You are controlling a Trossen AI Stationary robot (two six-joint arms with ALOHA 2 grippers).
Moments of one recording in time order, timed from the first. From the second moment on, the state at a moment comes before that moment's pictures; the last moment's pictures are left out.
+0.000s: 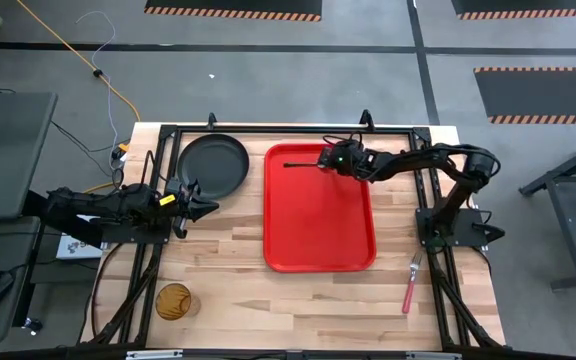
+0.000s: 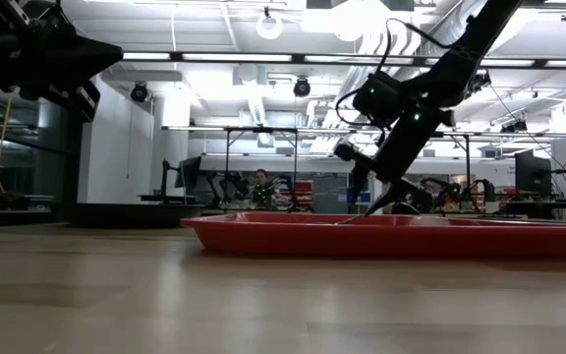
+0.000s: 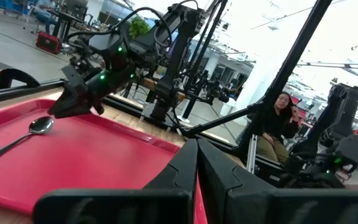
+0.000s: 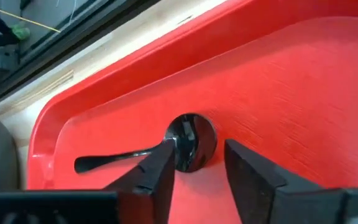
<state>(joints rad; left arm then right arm) -0.10 0.02 0.01 0.12 -0.12 -0.39 -0.46 1.68 0.77 0.05 0.28 1.27</state>
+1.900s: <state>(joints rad) -0.10 0.02 0.01 0.12 -0.12 -0.39 0.72 1.59 0.77 -0.90 -0.40 2.04</state>
